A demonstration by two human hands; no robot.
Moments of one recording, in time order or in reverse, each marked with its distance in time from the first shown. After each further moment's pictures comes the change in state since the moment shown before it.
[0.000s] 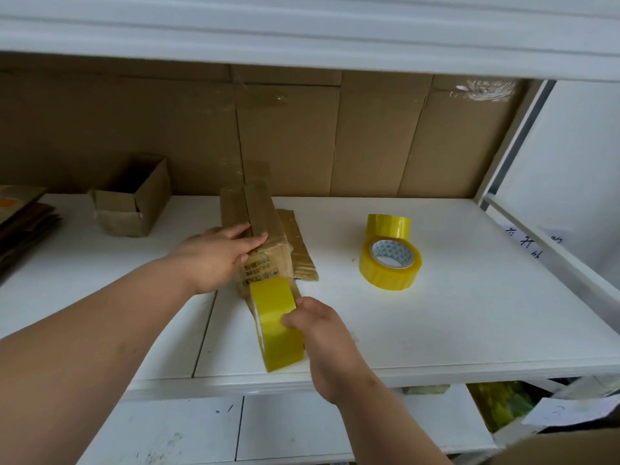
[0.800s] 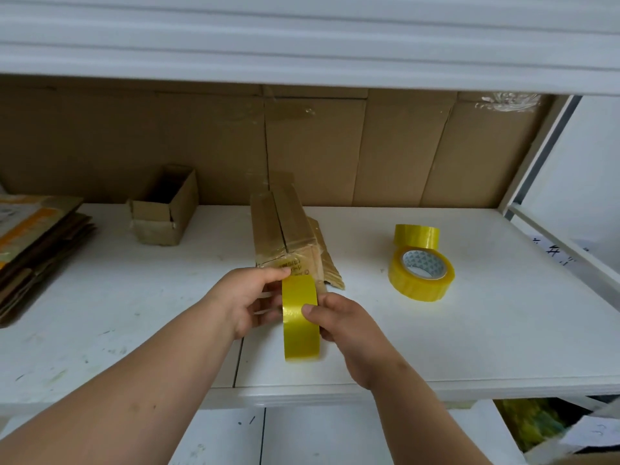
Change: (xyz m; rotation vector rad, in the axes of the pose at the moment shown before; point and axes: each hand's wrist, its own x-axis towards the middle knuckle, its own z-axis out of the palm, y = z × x) left_hand -0.036 0.029 0.012 -1.640 -0.052 -0.596; right_hand 0.023 -0.009 0.011 -0.188 -0.022 -0.022
